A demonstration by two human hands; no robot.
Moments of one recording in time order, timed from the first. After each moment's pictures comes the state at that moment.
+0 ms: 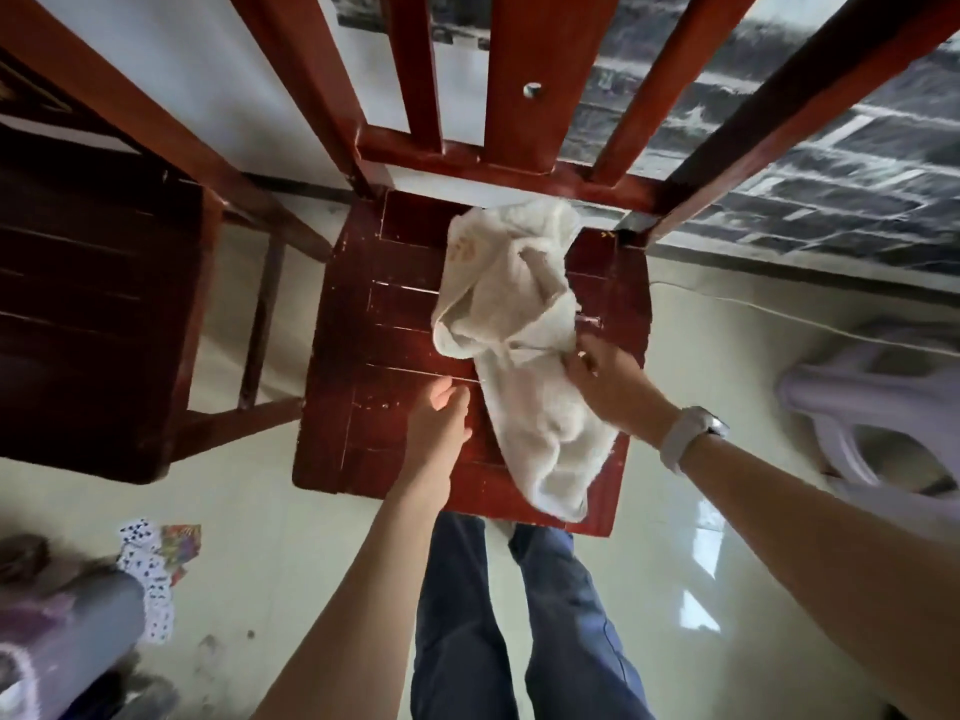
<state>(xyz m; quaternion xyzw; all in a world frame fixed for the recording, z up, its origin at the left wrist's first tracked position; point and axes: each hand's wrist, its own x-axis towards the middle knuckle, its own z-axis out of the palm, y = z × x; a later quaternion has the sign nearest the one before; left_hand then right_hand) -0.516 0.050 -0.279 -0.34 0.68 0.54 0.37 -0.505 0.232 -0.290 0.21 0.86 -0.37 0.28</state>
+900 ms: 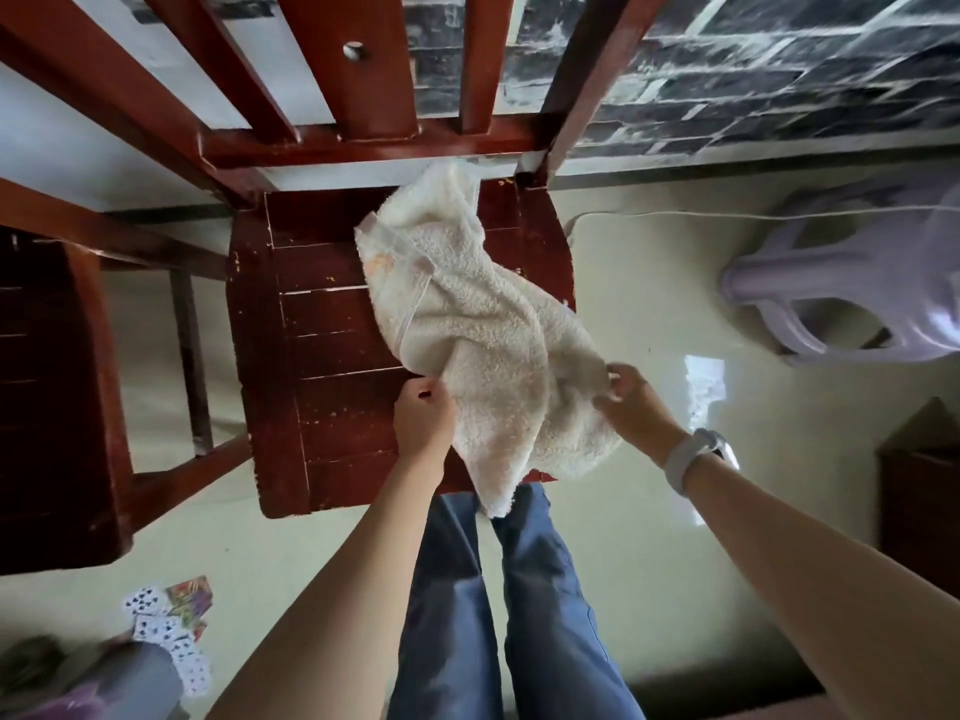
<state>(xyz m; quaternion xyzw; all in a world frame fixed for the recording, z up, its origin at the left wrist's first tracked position) -0.498 0.080 -0.313 -0.28 0.78 0.41 0.39 -0.393 0.261 -0.305 0.51 0.69 -0.42 0.30</state>
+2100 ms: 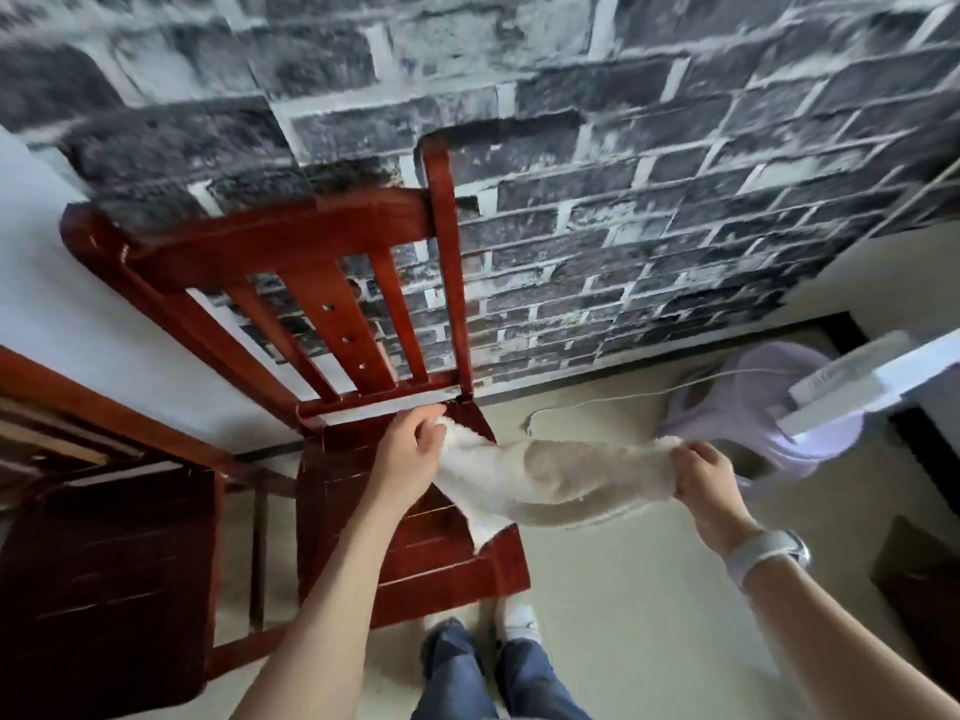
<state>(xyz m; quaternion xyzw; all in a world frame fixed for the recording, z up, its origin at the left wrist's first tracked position) -0.513 0.140 -0.023 0.17 0.86 0.41 0.26 -0.311 0.354 -0.060 0.59 0.57 -0.56 -0.13</state>
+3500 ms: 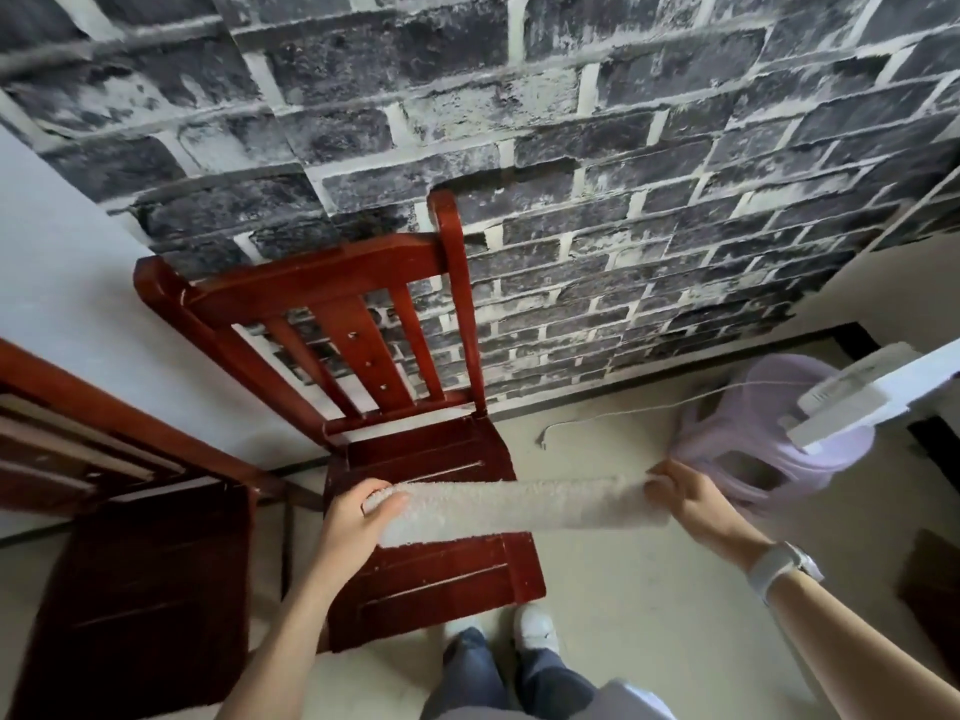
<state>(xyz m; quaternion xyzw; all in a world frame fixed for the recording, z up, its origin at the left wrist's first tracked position) -0.511 0.055 0.001 0.12 0.87 0.36 0.31 -0.299 0.346 -0.014 0.39 0.79 -0.47 0.05</state>
